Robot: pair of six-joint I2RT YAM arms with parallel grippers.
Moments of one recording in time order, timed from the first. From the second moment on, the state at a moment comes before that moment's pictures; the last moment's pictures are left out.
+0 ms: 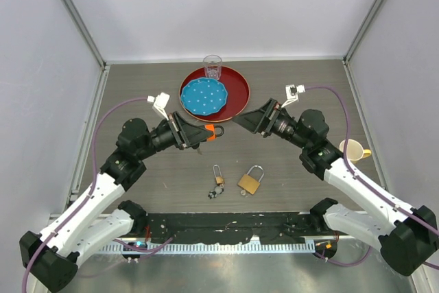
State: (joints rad) left arm -0.56 0.80 0.71 0.05 0.46 -0.98; right arm 0.57 0.96 0.70 0.32 -0.43 0.96
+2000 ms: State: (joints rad) left arm -0.57 0.71 0.55 0.27 0.17 -1.08; right arm 0.75 1.36 0.78 0.81 -0.32 1.23
